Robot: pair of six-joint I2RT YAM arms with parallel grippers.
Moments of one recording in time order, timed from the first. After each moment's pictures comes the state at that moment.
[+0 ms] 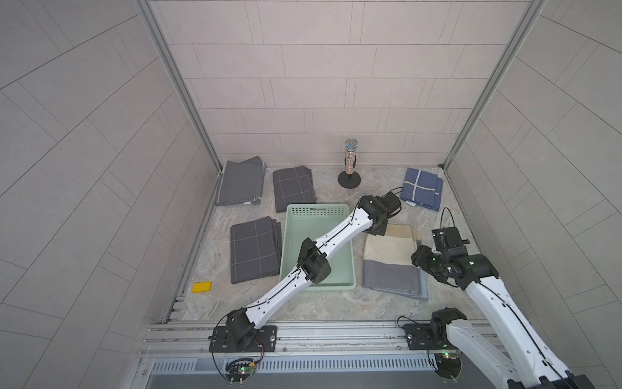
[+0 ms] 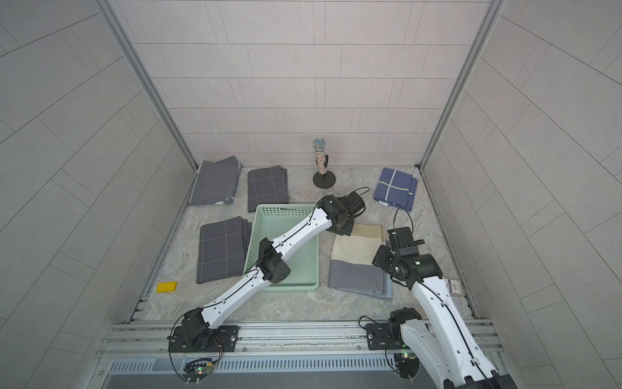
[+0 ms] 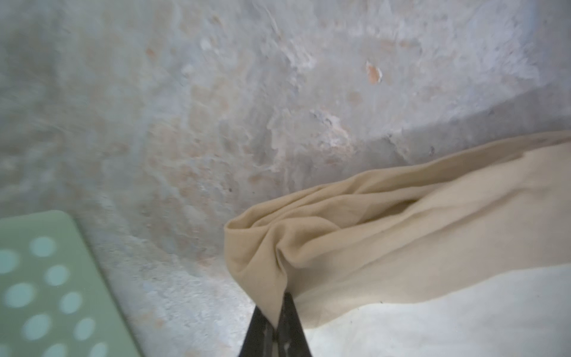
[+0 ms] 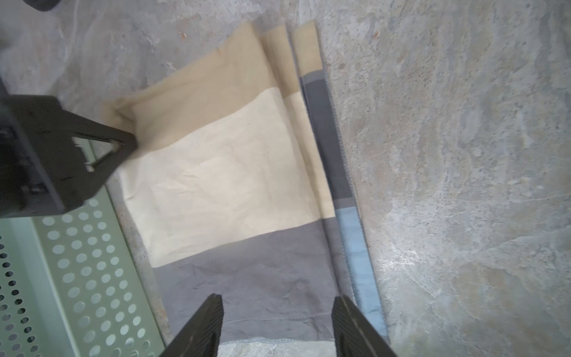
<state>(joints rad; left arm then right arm) -0.91 2.90 3.12 -1.47 -0.17 -0.54 0.11 0.83 0.69 -0.94 -0.01 0.68</state>
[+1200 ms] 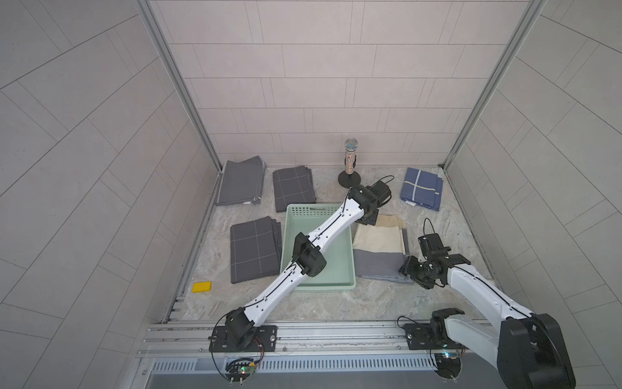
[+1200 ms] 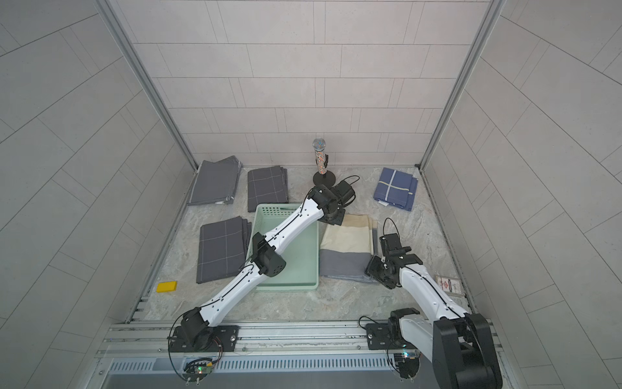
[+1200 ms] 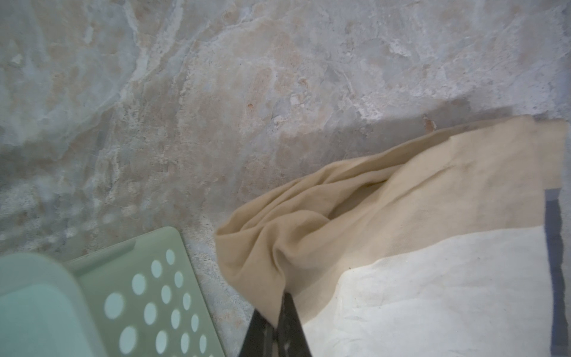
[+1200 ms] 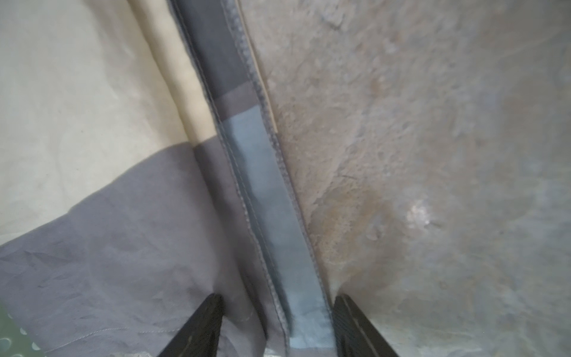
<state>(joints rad) -0.85 2.87 3.12 -1.50 -0.18 -0.50 0.08 1.05 0.46 -0.67 -0.14 0.66</state>
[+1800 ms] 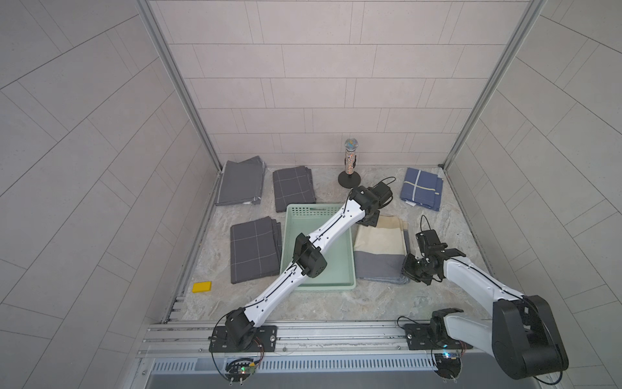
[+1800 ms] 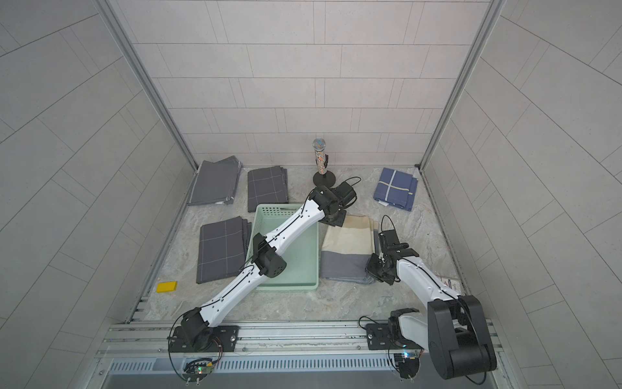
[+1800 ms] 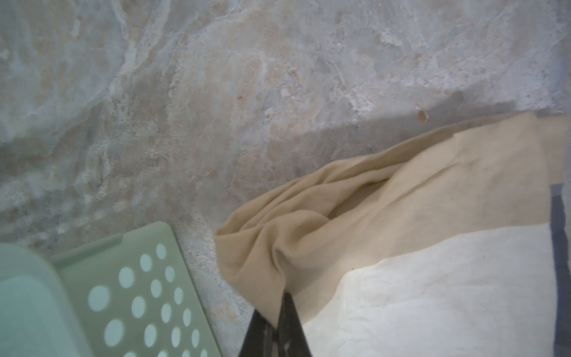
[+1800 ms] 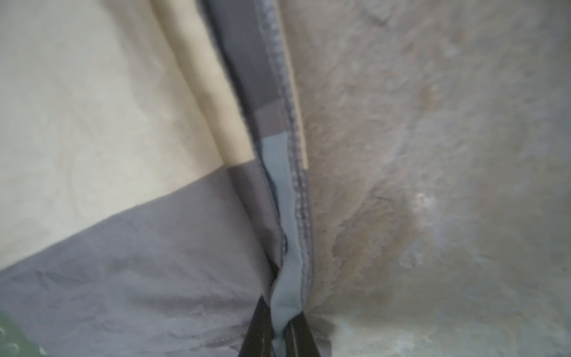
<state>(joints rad) -0.86 2.87 3.12 -1.51 -0.17 -0.50 0.08 1.15 0.49 -0.63 -0.20 0.64</state>
